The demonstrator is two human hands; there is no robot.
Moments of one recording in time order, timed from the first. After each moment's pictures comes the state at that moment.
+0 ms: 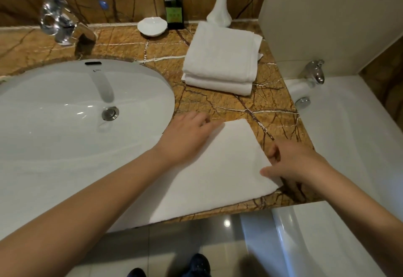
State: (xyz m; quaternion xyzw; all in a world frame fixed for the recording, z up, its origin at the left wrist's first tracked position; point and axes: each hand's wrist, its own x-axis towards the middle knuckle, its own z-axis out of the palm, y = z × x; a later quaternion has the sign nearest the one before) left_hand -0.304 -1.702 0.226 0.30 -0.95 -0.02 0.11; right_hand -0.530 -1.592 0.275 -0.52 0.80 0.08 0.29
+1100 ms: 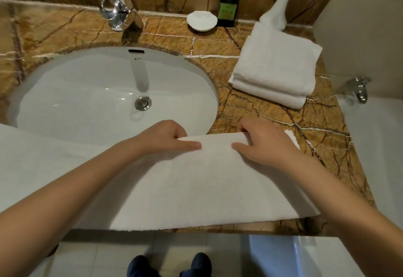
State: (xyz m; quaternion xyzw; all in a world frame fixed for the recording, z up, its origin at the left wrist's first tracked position) left_hand -0.179 -1.744 0.221 0.49 -0.76 -0.43 0.02; right_hand -0.434 -1.690 0.247 -0.77 0.61 -0.04 0.17
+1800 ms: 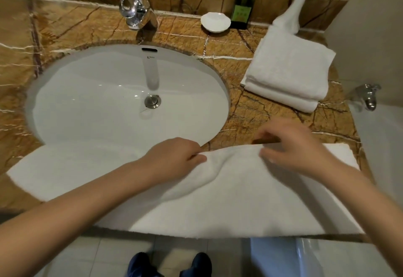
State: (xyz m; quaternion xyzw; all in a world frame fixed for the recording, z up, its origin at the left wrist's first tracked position) left_hand -0.179 -1.693 0.244 0.47 -0.84 -0.28 -0.02; right_hand -0.448 -1.675 0.279 -0.79 0.59 -0.05 0.18
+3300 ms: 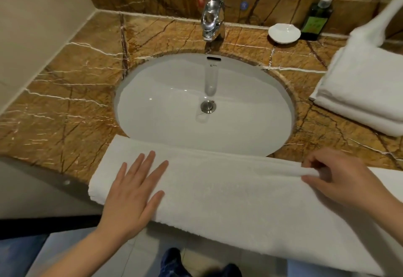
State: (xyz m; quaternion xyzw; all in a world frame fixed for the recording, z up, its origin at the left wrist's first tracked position) left_hand 0.007 -1.578 0.216 0.64 -0.75 -0.13 0.02; right_hand -0.407 -1.666 0.259 -0.78 0.59 -0.04 0.20
